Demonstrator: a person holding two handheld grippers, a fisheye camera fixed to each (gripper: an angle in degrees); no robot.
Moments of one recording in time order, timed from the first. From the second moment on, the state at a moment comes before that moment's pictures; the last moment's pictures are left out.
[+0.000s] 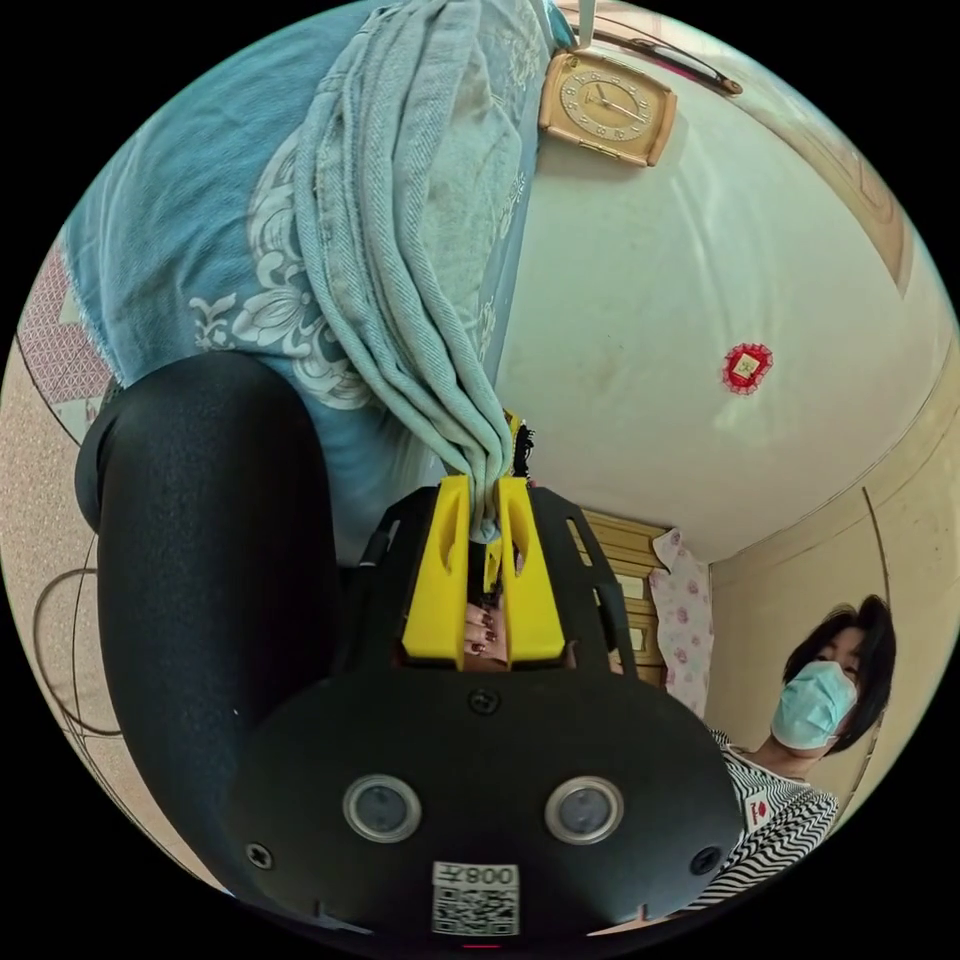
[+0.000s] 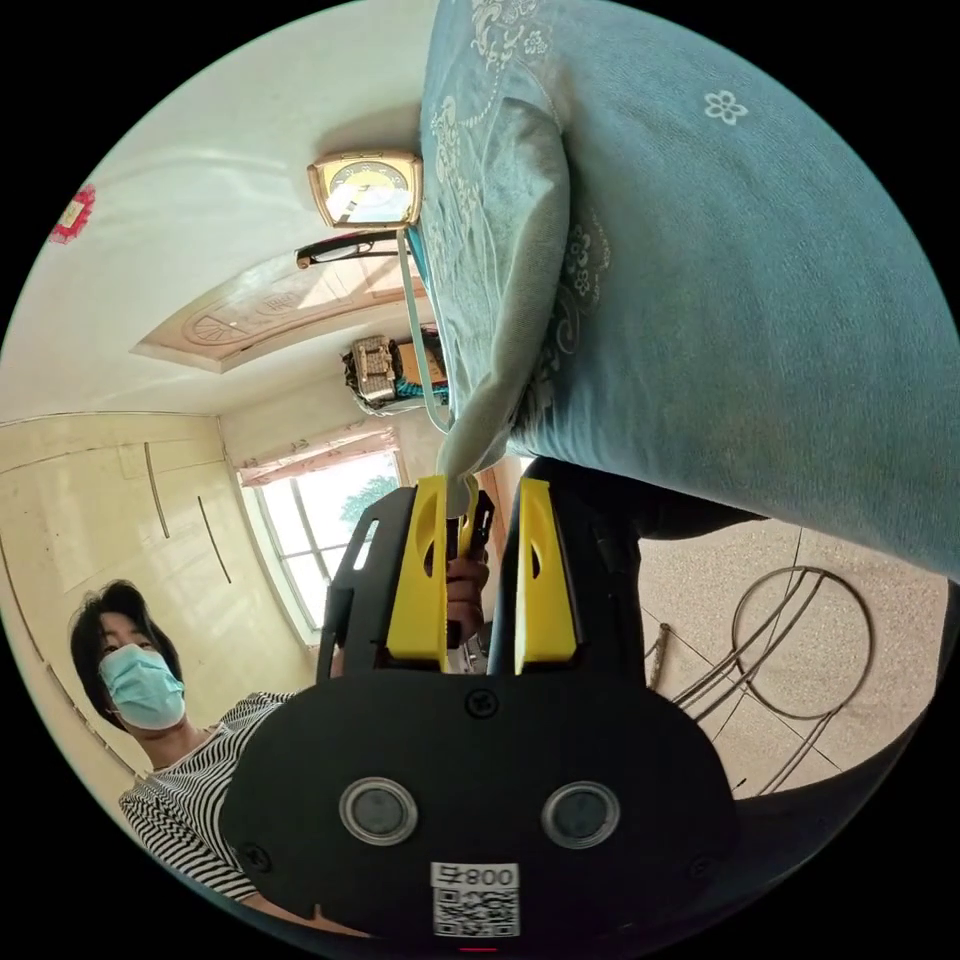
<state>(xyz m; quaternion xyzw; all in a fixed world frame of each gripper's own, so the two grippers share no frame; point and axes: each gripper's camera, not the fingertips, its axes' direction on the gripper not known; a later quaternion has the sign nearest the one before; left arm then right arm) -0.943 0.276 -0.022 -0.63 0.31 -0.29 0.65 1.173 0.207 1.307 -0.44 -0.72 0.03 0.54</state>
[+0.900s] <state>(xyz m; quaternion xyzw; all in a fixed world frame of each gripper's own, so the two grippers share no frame) -1.040 0.238 0.004 -0.47 0.30 -0.38 0.73 0.985 0.147 1.137 -0.45 -0.75 0.03 0.48</state>
